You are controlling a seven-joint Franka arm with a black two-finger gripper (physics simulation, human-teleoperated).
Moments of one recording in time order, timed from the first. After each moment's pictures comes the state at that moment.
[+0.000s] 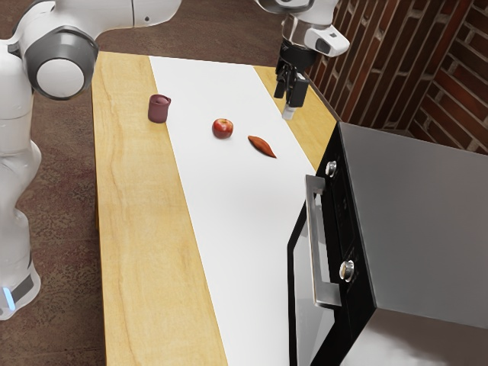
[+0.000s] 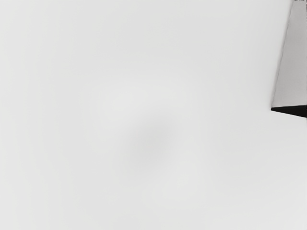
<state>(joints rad) -0.38 0.14 0.45 -1.26 -0.07 1.39 0.19</state>
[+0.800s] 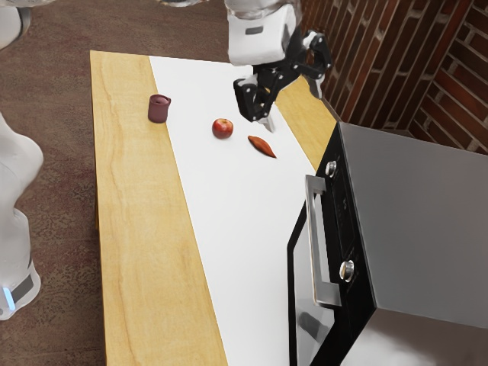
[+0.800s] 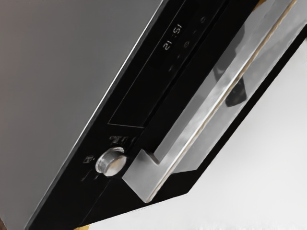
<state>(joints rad) -0.44 -0.19 -0.17 -1.39 0.31 1.61 0.64</state>
